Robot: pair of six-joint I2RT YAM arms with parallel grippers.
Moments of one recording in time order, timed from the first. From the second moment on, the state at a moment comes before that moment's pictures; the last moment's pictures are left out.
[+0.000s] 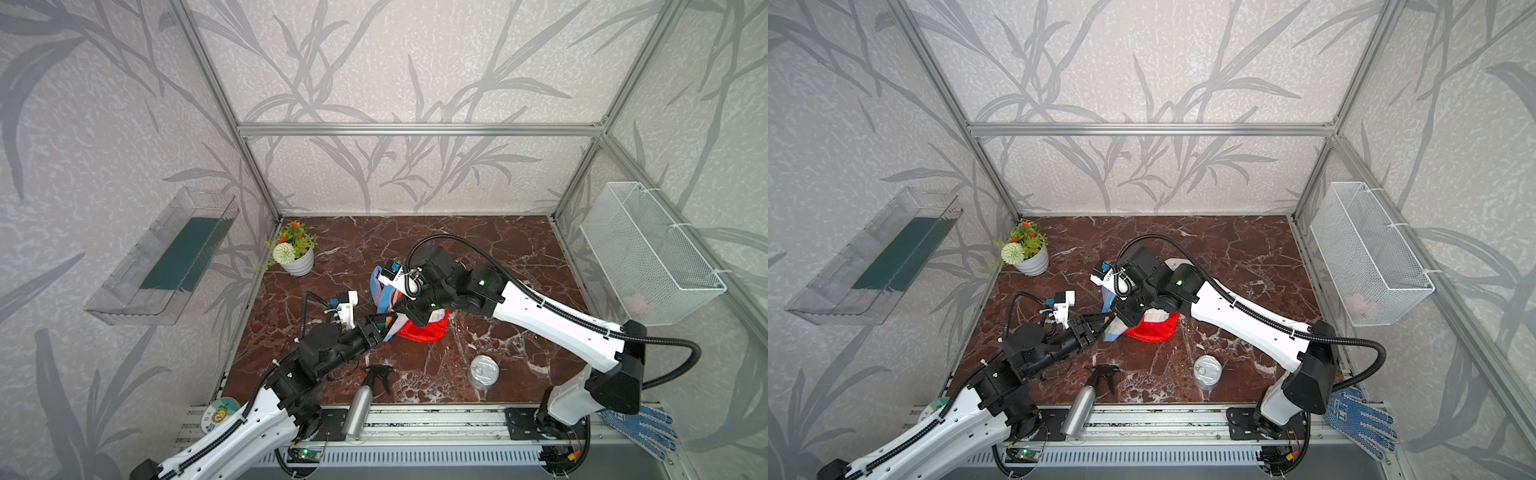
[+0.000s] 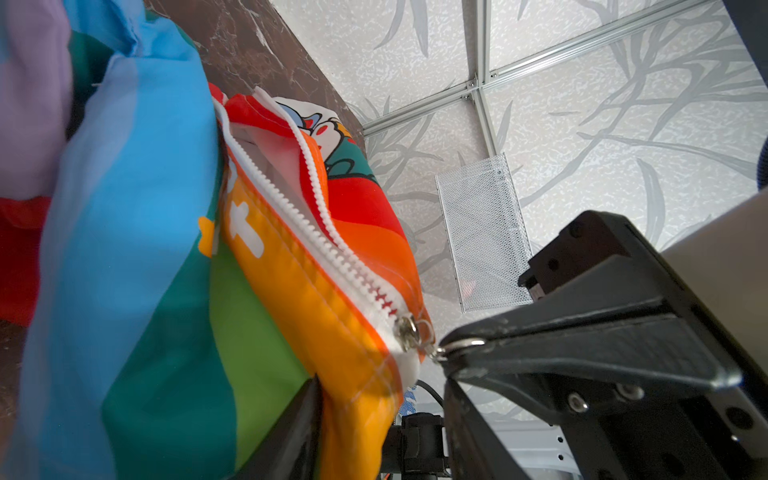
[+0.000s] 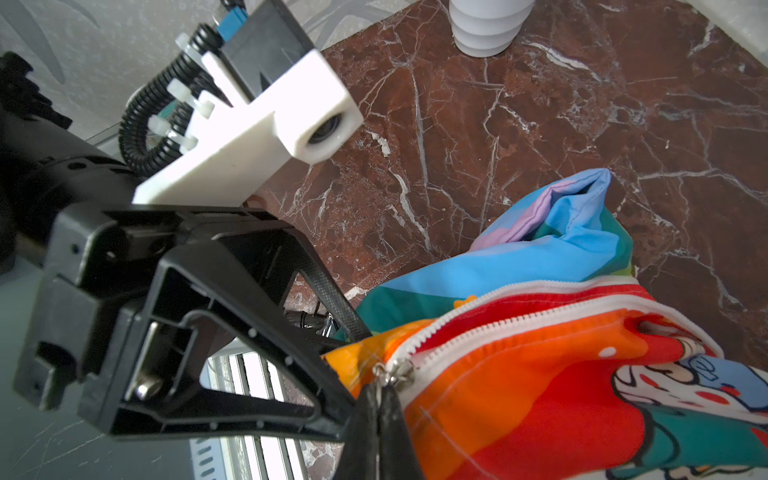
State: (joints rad) left arm -0.75 0.54 0.34 0.04 0.13 -1.22; right arm 0.99 1.57 1.54 -0.79 -0.26 -0.02
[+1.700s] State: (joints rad) left arm -0.39 1.28 1.25 -0.48 0.50 -0.67; right arm 0.67 1.67 1.83 -0.83 0.00 -0.08
